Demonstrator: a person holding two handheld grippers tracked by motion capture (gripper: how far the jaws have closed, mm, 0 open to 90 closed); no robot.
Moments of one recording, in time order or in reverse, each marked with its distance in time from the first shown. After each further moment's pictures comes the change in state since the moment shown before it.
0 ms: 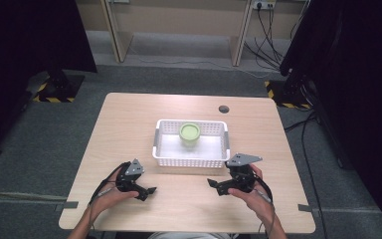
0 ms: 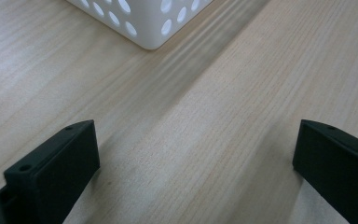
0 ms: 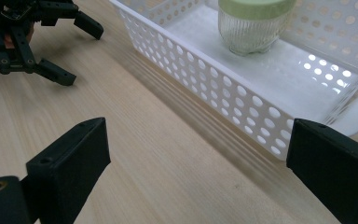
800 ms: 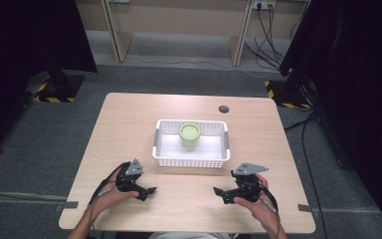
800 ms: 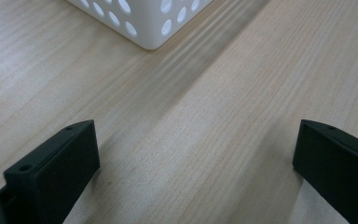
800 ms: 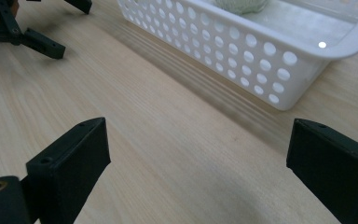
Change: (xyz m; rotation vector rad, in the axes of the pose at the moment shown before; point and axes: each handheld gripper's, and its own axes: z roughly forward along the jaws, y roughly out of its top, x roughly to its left) left arm 0.000 0.000 0.000 0.000 0.000 0.000; right arm -0.003 -0.035 -0.004 0.027 -0.014 0.057
